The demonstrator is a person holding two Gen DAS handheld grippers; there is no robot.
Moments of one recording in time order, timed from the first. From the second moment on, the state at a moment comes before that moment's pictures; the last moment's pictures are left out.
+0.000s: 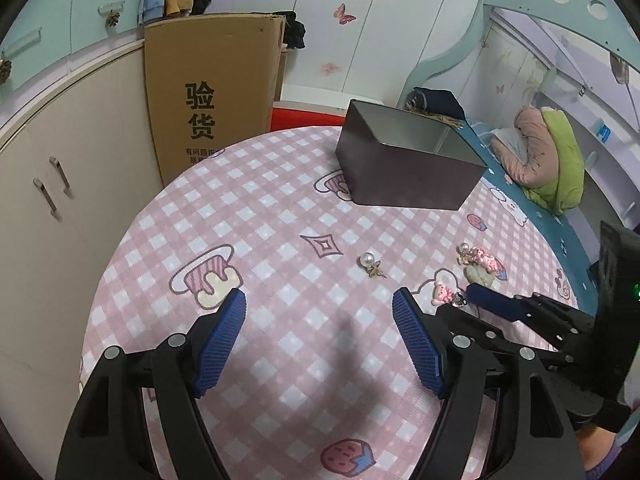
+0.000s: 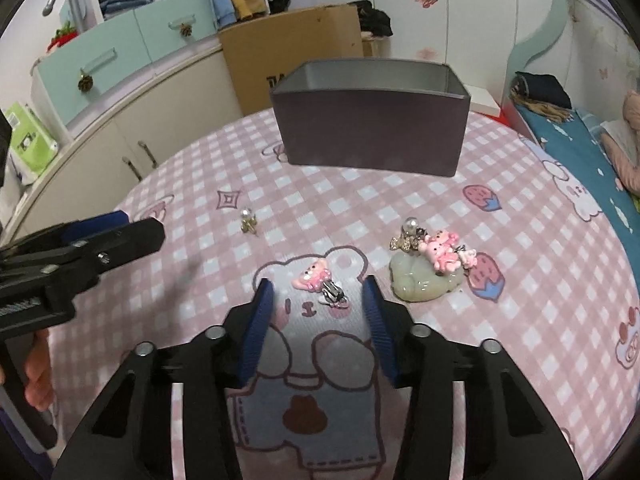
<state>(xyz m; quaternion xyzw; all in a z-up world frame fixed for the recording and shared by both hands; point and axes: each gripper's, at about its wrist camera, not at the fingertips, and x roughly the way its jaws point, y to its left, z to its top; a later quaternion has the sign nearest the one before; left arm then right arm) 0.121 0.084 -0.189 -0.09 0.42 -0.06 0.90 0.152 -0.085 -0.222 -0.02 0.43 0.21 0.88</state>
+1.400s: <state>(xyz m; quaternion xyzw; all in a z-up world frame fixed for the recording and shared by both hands) 0.177 0.055 -0.201 -0.07 0.43 -0.09 0.89 0.188 -0.143 -0.171 0.05 0.38 0.21 0.90</state>
